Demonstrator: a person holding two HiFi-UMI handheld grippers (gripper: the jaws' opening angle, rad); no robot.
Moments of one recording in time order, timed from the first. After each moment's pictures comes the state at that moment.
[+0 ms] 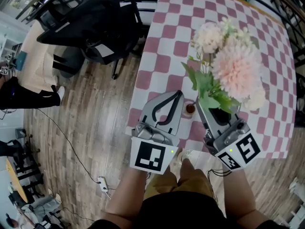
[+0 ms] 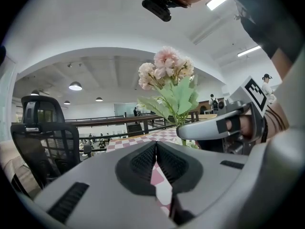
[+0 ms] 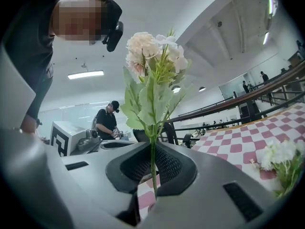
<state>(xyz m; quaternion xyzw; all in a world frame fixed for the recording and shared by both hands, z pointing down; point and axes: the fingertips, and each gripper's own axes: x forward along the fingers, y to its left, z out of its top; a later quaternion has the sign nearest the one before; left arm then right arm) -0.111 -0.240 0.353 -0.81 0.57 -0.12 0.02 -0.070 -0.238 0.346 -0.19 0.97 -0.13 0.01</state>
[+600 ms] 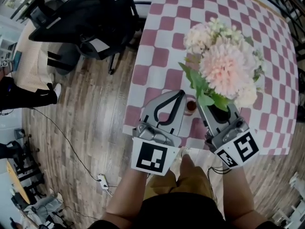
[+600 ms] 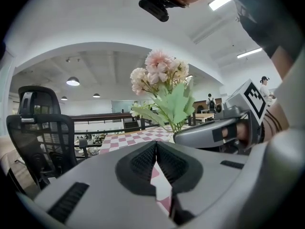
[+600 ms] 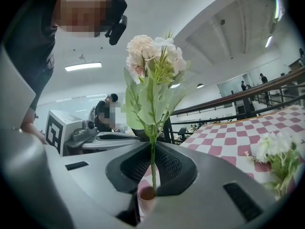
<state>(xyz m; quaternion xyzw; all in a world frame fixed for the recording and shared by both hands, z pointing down) -0.107 -0.238 0.385 -0.82 0.55 -0.13 0.00 -0.072 -0.240 0.391 -0.21 0.97 -0.13 -0.03</state>
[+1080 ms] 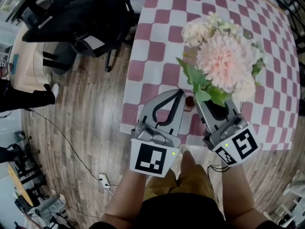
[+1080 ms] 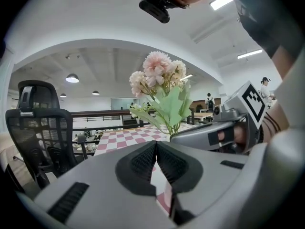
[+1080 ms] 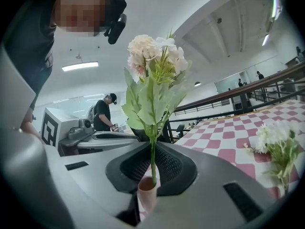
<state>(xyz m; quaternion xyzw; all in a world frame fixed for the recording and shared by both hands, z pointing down) -0.101 -0.232 0.405 -0.83 0.54 -0.14 -0.02 -0.072 -0.237 0.414 -0.22 0.96 -0.14 -0.04</state>
